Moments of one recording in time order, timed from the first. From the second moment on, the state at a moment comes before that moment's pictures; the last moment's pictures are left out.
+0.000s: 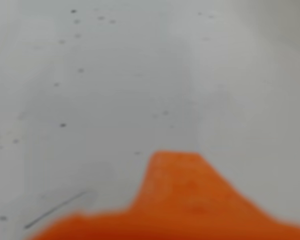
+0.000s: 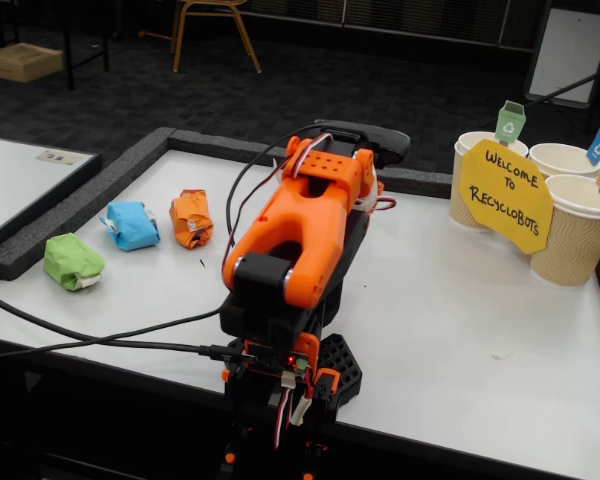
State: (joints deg) arm 2.3 186.5 175.3 69.9 2.5
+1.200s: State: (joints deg) arm -1.3 186.5 175.3 70.0 2.5
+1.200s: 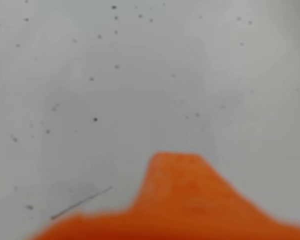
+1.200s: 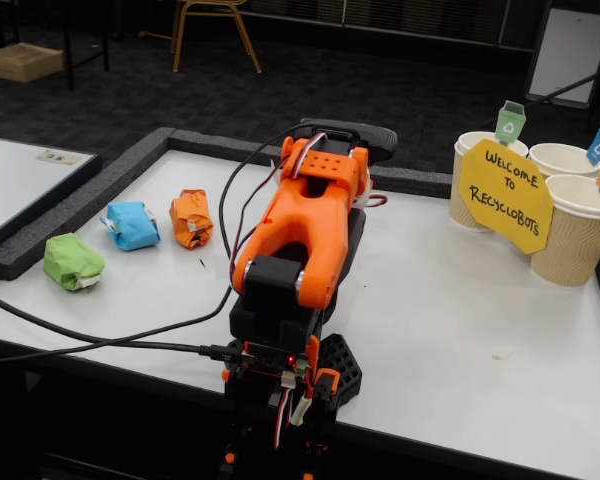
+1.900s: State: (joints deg) arm -1.0 182.7 170.3 70.0 2.5
